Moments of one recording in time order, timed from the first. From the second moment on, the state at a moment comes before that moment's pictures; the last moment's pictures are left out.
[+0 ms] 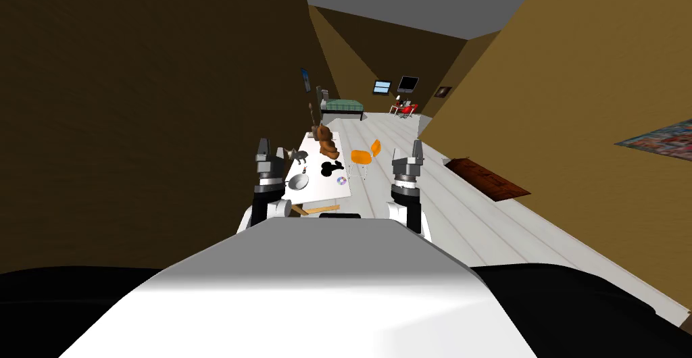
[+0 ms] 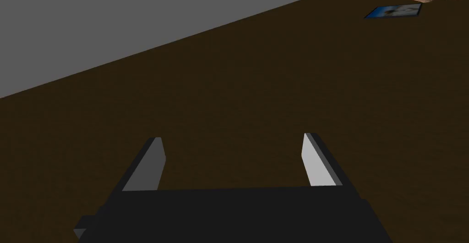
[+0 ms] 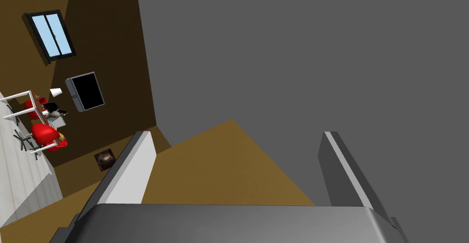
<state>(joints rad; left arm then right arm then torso) 0.46 0.01 0.05 -2.24 -0.08 -0.41 0.02 0.47 -0.02 0.02 -2.35 0.07 -0.36 -0.14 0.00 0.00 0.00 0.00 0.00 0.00</state>
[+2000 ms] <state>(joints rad) 0.25 0.23 0.24 -1.78 -0.04 -0.03 0.02 0.47 -0.02 0.02 -2.35 0.07 -0.36 -0.14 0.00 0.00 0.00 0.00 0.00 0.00</state>
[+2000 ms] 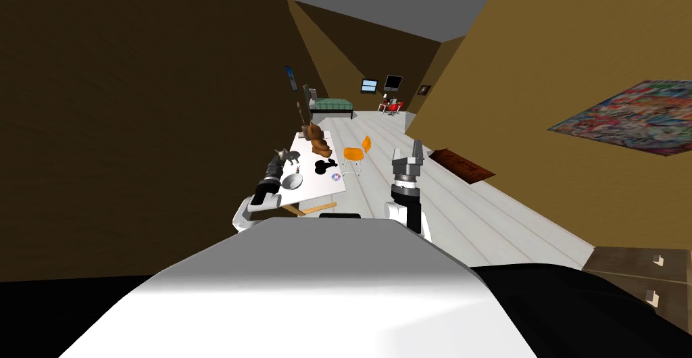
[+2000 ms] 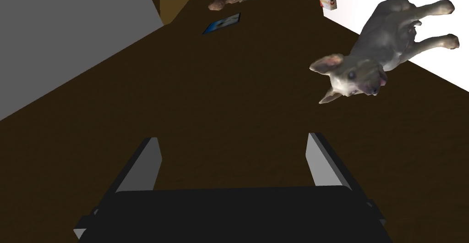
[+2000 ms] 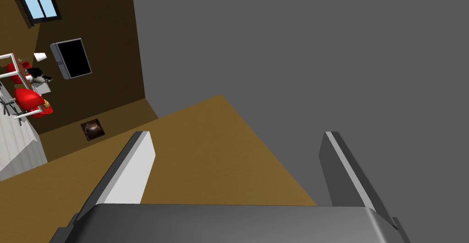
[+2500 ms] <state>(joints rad) 0.20 0.27 0.28 -1.66 -0.02 0.05 0.02 0.47 -0.02 0.02 -2.35 0.07 -0.36 -0.14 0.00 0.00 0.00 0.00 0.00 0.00</state>
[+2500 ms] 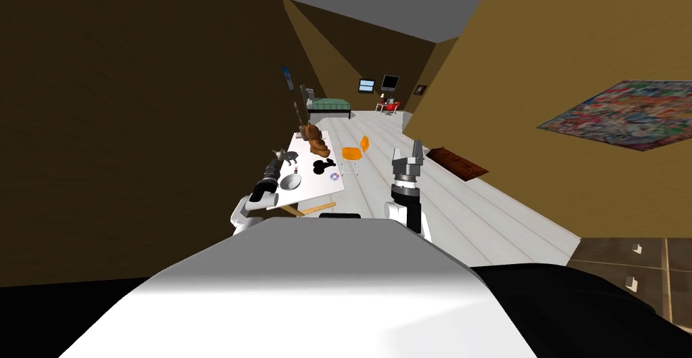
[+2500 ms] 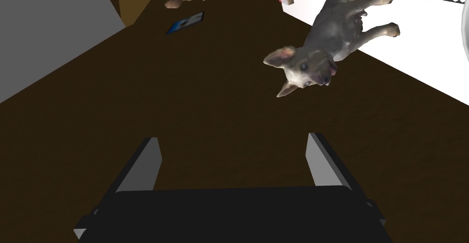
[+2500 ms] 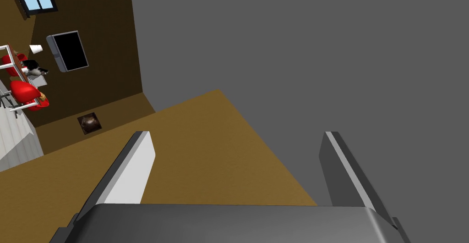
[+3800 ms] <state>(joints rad) 0.07 0.34 0.37 -1.33 0.03 0.31 0.04 0.47 -0.02 0.02 -2.35 0.07 -0.36 -0.14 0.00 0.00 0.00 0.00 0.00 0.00</state>
